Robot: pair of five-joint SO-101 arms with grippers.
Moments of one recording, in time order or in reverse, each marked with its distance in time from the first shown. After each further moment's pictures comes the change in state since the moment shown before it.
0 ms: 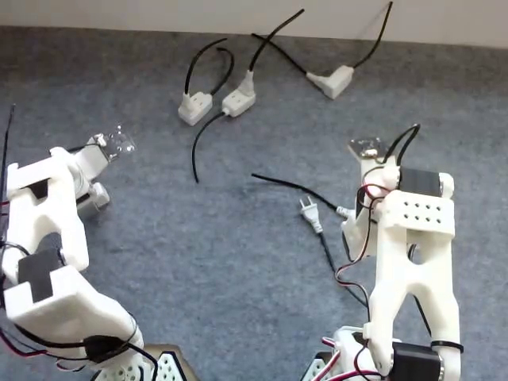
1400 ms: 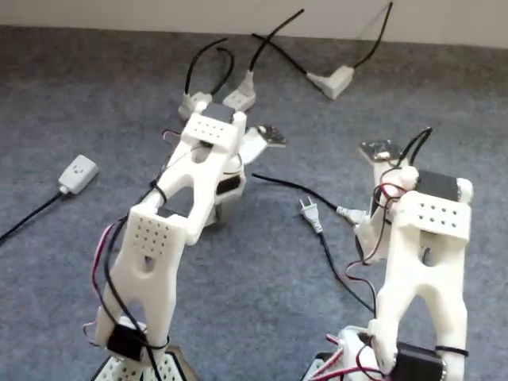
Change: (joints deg) left arm 42.7 44.0 -62.7 52.8 38.8; right arm 6.1 0.0 0.1 0.4 7.6
